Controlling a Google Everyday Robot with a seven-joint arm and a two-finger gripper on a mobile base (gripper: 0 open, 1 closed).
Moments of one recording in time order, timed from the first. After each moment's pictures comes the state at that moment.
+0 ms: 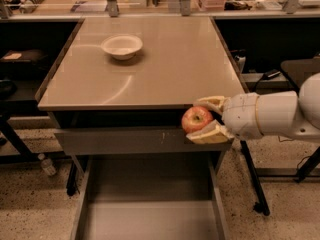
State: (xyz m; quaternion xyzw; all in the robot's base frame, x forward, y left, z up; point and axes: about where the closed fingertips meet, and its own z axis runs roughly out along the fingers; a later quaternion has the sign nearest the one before) arm 0.493 -0.102 0.829 -0.58 0.65 0.16 0.46
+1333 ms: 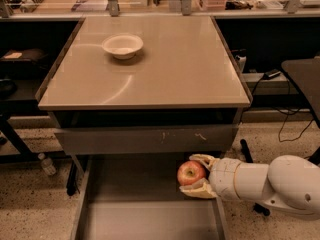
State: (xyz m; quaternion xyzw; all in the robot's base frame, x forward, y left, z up) arm 0.432 -0.095 0.676 -0.53 0.72 0.15 0.43
